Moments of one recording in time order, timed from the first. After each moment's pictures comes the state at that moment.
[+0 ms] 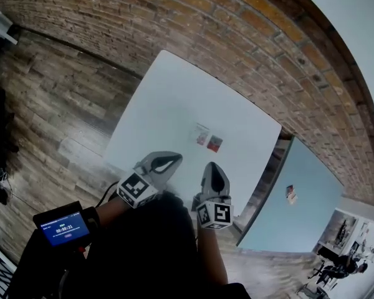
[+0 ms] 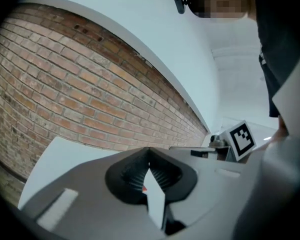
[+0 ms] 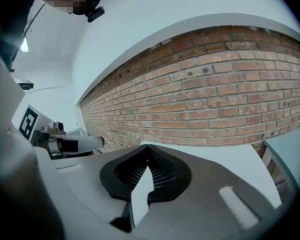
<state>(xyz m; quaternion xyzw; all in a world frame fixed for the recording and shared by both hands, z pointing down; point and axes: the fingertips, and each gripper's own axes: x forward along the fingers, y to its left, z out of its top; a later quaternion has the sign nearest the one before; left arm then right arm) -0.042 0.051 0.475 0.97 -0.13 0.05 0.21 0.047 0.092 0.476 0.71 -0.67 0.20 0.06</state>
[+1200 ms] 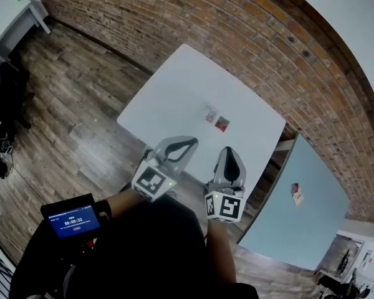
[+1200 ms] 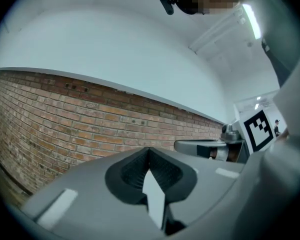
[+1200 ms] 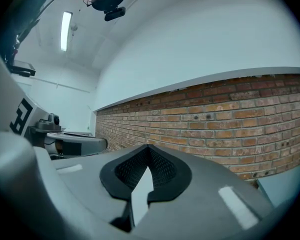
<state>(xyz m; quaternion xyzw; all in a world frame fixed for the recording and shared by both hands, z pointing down) -0.048 0.174 0.391 0.96 -0.26 -0.02 0.07 0.034 0.200 0.386 0.69 -0.72 0.02 0.04</state>
